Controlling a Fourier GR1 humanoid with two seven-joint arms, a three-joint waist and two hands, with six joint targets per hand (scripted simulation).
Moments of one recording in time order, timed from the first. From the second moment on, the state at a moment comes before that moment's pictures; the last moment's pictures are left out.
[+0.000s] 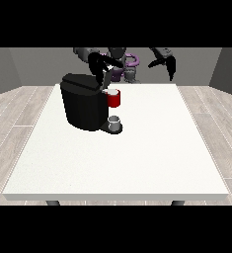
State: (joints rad) left arm -0.29 0.07 0.10 -1.39 -0.13 -0.24 -0.10; right arm -0.85 -0.22 -0.07 -1.05 0.12 -0.06 0.29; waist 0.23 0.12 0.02
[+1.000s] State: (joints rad) left arm -0.42 0.07 0.05 -1.43 -0.12 -0.30 -0.11; right arm -1.09 -0.29 -0.04 -1.16 0.19 -0.06 0.33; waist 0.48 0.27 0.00
